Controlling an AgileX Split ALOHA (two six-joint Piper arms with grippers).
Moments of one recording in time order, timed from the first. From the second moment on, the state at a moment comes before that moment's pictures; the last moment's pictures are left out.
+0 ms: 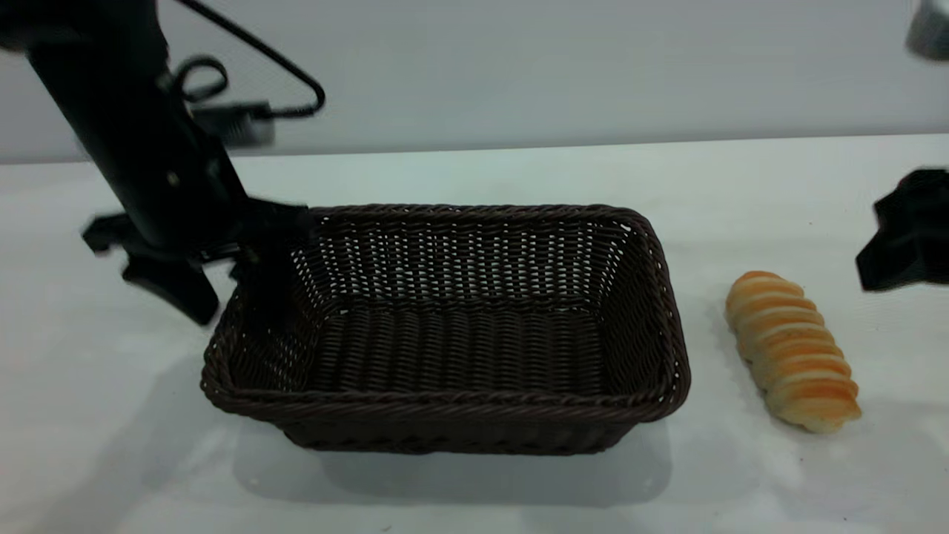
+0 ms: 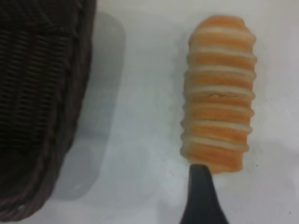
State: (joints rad) left arm -0.28 2.01 -1.16 -0.11 0.52 -0.10; right arm 0.21 1.49 -0.50 0.39 0.01 -0.23
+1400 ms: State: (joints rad) left arm -0.28 1.42 -1.15 0.02 0.72 -0.18; right arm 0.13 2.14 -0.98 0.35 0.15 -0.28
